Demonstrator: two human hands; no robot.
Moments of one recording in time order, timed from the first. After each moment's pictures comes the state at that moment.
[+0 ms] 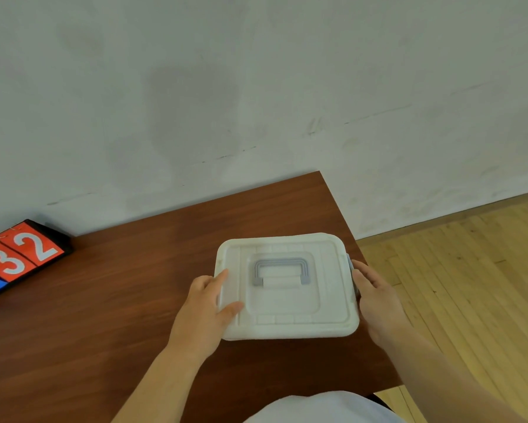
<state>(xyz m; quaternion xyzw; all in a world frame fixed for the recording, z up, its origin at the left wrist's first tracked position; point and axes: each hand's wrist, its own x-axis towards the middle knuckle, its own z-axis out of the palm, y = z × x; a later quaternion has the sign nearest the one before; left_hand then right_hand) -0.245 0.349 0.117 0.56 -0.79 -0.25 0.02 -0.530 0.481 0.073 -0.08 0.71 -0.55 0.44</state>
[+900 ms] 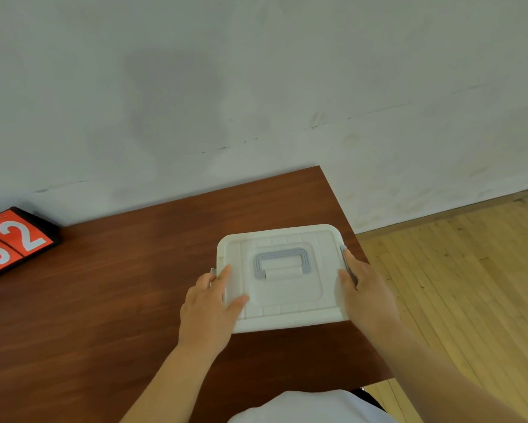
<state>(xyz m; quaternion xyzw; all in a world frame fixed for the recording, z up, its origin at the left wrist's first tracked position) -0.242 0.353 0.097 0.58 -0.79 -0.21 0.02 -0.509 0.475 0.079 -0.36 0.85 -0.29 0.25</state>
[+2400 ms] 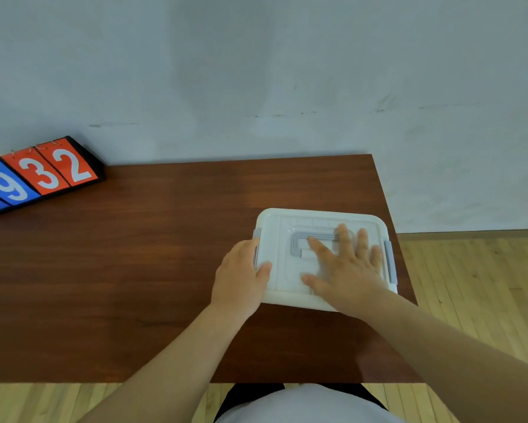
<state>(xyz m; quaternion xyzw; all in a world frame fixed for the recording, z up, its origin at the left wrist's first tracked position) -0.241 0.353 0.095 0.61 -0.74 -0.27 0.11 -0.454 0.408 0.096 -0.62 0.76 0.07 0.20</state>
